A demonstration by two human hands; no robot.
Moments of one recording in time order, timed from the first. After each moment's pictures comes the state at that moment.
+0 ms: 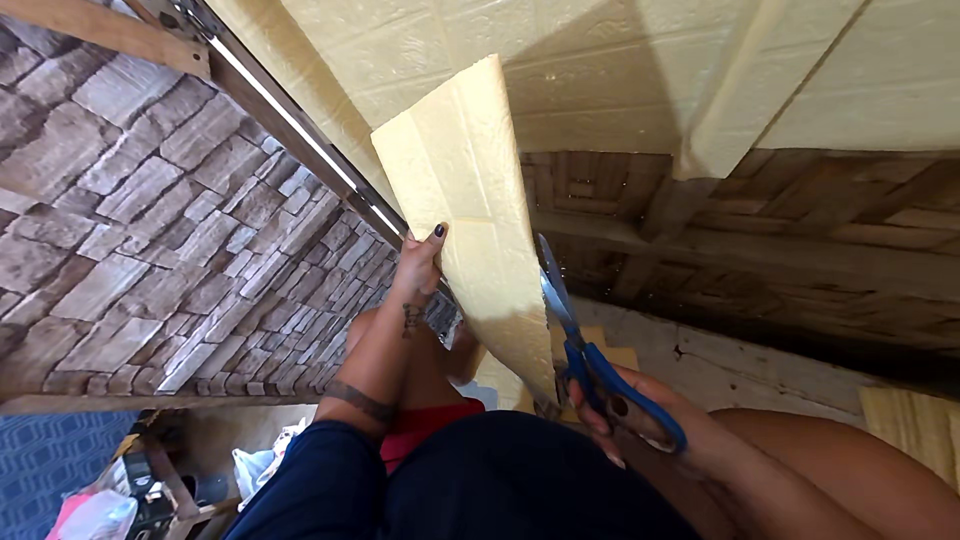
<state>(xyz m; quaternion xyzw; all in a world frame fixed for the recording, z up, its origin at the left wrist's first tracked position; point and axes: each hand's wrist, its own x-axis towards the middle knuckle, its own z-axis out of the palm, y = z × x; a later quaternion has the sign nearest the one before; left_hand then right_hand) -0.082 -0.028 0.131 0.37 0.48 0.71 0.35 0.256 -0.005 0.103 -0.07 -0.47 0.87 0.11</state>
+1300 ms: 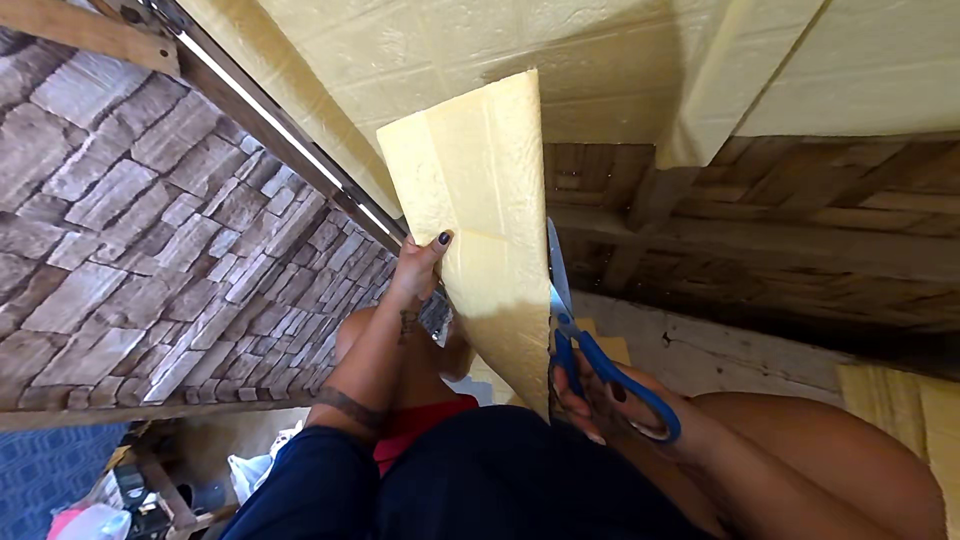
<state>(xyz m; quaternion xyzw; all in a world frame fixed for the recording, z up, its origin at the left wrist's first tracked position) -0.068 -0.031 0.130 0.41 0.48 0.67 0.38 0.250 -0.004 0.090 0.00 -0.44 0.89 0.13</state>
